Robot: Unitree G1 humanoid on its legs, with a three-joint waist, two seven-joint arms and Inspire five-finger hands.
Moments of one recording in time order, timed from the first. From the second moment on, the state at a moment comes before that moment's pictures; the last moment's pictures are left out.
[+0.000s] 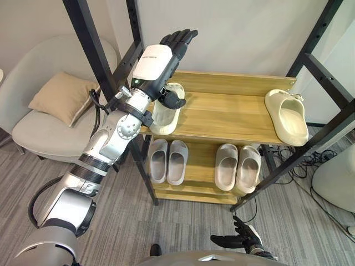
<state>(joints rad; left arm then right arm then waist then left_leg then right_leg) -0.71 0.60 -0.37 0.19 0.53 -0.17 0.14 0.27 -0.14 0.06 0.80 -0.04 -0.13 0.01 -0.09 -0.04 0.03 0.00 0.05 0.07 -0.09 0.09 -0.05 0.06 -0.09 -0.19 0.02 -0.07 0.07</state>
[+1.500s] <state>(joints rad) -0.77 0.59 -0.32 0.44 0.89 0.01 0.20 0.27 -0.15 0.06 0.79 -0.04 -0.13 0.01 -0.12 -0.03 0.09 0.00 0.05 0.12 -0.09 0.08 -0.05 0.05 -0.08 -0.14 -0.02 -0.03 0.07</state>
